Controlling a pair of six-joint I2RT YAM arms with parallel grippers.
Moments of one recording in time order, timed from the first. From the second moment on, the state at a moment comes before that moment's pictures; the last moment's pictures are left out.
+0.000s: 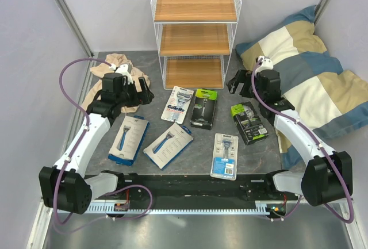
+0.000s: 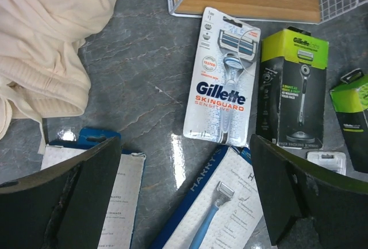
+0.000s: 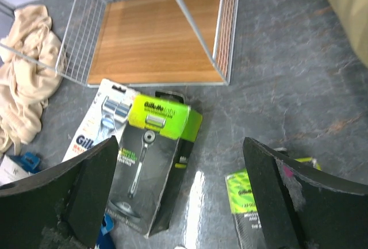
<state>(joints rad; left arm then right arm) -0.18 1.17 0.97 -0.41 0.14 -0.33 0.23 1.26 0.91 -0.02 -0.09 0.41</state>
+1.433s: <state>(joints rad) -0.51 1.48 1.12 -0.41 0.23 -0.37 0.32 1.18 0.63 -0.03 -0.30 0.51</state>
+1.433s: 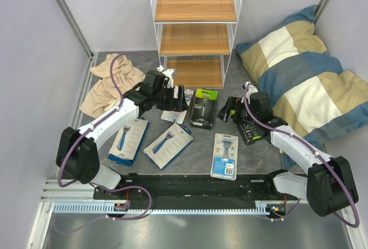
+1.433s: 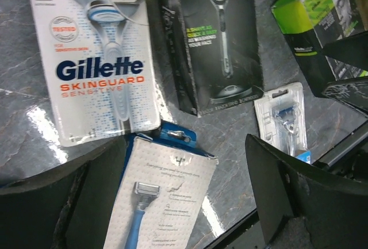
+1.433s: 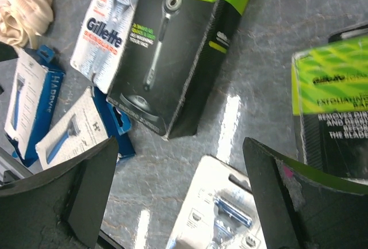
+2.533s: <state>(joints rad) -0.70 1.55 1.15 -0.46 0.09 -0.42 0.69 1.13 0.70 -0.57 0.13 0.74</state>
